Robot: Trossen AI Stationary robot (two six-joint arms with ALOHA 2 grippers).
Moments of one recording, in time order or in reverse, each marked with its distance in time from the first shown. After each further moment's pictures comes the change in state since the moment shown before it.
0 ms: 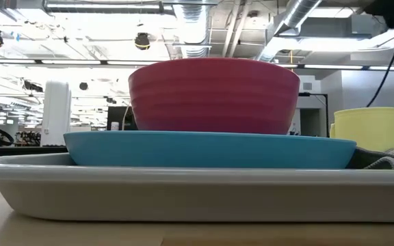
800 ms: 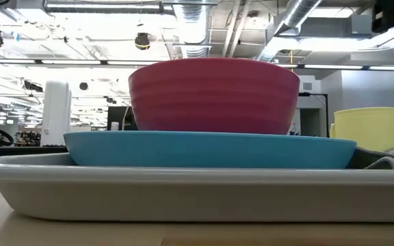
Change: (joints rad) left arm -0.012 -0.857 -0.796 0.484 0.394 0.198; right arm -0.129 -0.577 -0.405 0.662 -0.309 -0.860
